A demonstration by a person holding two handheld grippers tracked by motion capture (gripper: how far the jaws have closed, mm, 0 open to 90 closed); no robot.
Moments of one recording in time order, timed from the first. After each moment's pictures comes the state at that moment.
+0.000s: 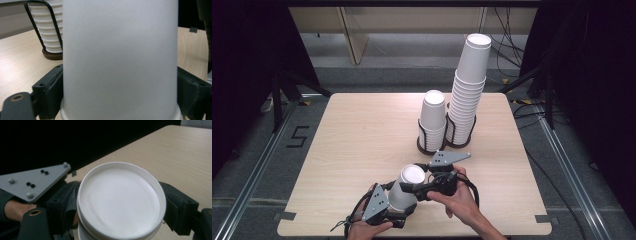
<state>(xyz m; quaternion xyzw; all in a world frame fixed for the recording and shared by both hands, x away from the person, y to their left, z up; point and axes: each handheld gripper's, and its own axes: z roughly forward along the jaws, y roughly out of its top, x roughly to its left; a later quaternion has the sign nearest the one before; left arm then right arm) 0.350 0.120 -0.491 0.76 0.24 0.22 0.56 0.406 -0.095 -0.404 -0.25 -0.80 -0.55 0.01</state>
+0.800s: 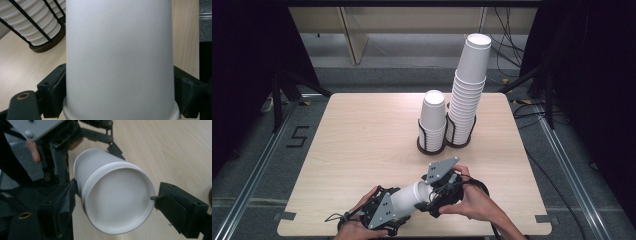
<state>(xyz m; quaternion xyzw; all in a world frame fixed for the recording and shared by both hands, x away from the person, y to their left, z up) 0.345 0.125 -0.486 0.87 0.11 0.23 0.42 0.394 -0.104 -0.396 -0.10 -0.92 -0.37 -0.03</state>
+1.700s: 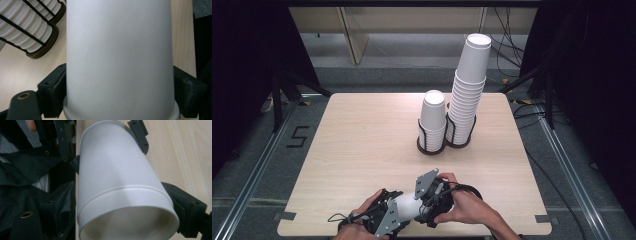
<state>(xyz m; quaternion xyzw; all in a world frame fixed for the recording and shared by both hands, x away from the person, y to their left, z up) 0.338 0.117 -0.485 0.89 0.03 0.26 0.37 0.386 -0.082 -0.417 -0.04 -0.96 -0.28 -0.02</state>
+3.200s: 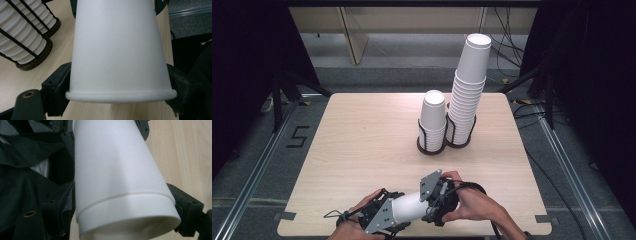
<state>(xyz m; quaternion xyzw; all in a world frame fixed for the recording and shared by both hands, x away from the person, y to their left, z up) 0.338 0.125 -0.477 0.87 0.04 0.21 0.44 0.387 -0.092 -0.414 0.01 -0.97 -0.25 -0.03</state>
